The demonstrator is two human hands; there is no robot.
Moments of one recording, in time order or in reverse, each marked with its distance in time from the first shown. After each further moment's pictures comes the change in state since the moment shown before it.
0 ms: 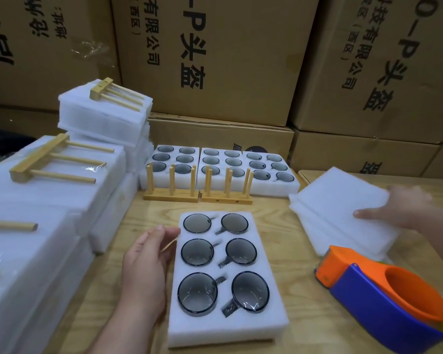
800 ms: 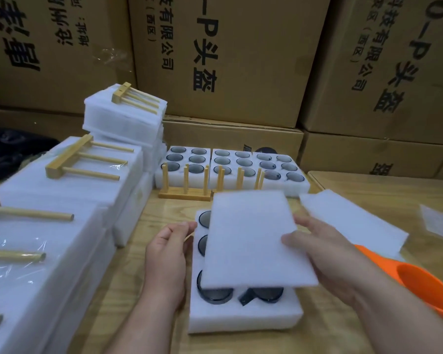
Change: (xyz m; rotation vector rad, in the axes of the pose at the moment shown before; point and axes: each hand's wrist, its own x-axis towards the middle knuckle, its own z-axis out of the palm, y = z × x) left_hand -0.012 0.012 0.008 0.074 -0.024 -0.047; right_hand -0.218 -0.107 0.015 1.299 -0.683 -0.349
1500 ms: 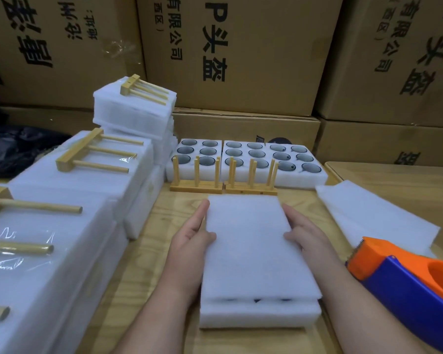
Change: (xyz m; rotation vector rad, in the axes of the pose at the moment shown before) left_hand -0.007 0.003 0.008 0.087 -0.190 -0.085; right_hand 0.058 0.056 0.023 0.340 -0.088 -0.198
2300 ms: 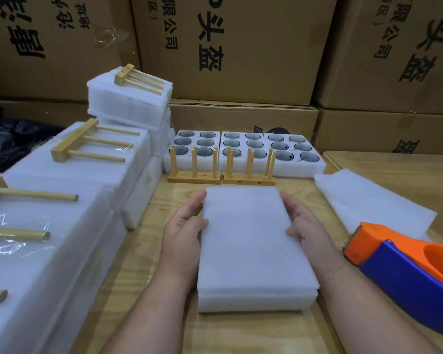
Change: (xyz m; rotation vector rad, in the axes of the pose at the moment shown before) left_hand -0.001 0.000 0.000 -0.151 0.078 0.077; right_hand -0.006 0.003 0.009 0.185 0.033 -0.026
